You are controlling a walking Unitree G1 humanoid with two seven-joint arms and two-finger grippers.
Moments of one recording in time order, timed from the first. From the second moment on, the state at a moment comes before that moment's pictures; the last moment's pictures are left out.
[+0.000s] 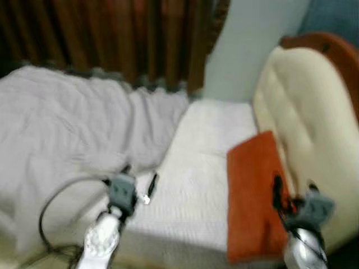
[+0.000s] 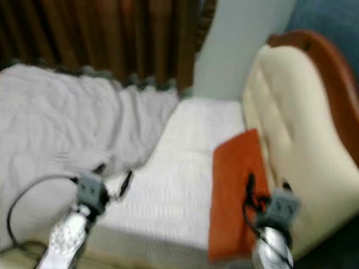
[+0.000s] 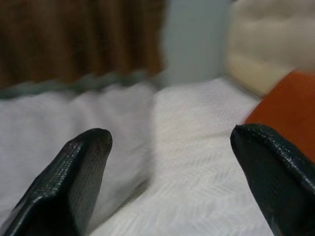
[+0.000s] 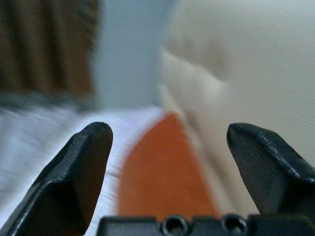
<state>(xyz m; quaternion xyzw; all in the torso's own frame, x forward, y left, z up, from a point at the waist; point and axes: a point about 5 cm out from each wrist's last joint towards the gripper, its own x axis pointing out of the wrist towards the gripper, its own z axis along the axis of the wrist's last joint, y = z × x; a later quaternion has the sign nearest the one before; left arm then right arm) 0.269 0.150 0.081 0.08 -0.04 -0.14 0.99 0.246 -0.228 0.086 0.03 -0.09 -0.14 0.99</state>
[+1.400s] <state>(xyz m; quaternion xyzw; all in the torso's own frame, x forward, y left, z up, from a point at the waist) 0.208 0.175 0.057 0.00 0.01 -0.07 1.00 0.207 -0.209 0.040 0.02 0.04 0.02 1.00</state>
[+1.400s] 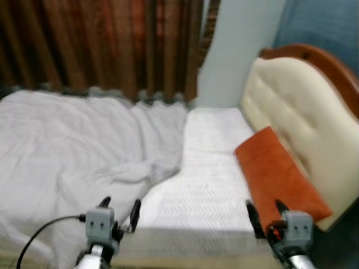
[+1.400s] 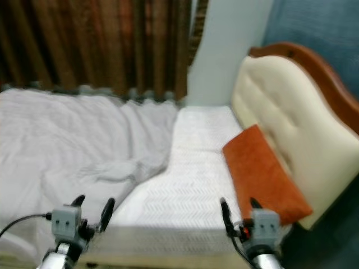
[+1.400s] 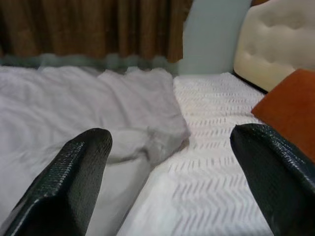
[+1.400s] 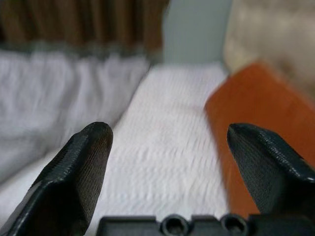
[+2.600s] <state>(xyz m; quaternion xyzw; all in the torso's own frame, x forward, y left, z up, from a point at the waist) 0.190 0.200 0.058 0.01 0.06 -0.03 1.00 0.217 -0.173 0.050 0.09 0.05 0.16 0.98</state>
